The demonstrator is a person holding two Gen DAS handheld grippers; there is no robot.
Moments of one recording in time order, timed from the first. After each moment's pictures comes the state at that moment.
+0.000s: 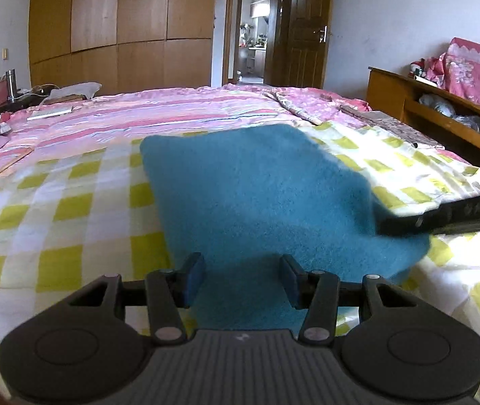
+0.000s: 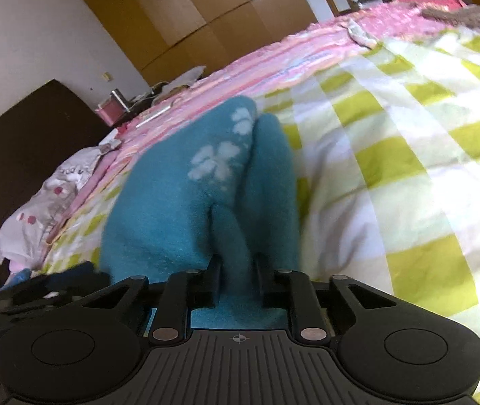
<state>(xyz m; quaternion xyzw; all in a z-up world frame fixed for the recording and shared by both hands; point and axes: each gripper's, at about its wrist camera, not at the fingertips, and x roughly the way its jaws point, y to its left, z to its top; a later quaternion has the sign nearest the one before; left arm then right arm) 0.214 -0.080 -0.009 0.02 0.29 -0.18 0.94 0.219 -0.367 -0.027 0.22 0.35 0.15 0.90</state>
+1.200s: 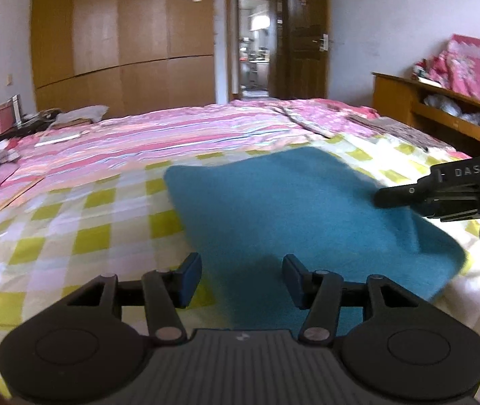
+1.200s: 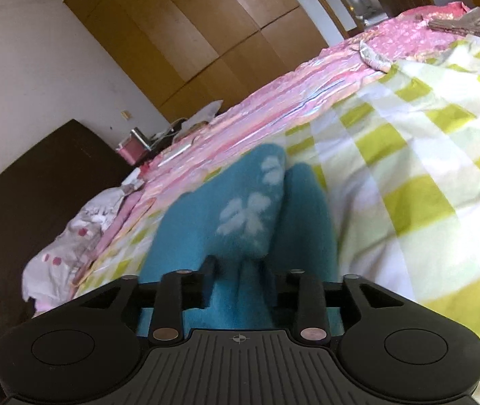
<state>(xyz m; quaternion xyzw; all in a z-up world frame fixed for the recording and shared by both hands) 0.230 -0.067 0.002 0.04 0.26 -0.17 0.95 0.255 -0.368 -0.021 0.27 0.30 0.15 0.90</state>
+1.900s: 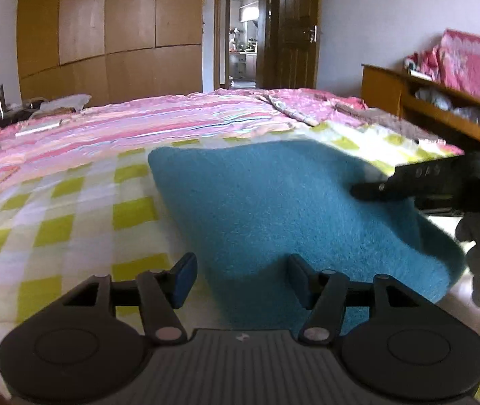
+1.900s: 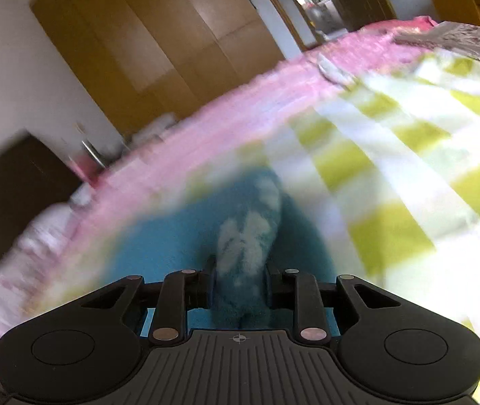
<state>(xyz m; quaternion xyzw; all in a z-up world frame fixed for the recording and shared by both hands) 0.244 -0.102 -0.019 0.05 0.28 -0.19 0.94 0.273 -0.367 -0.043 0.26 0.28 0.07 0.92</state>
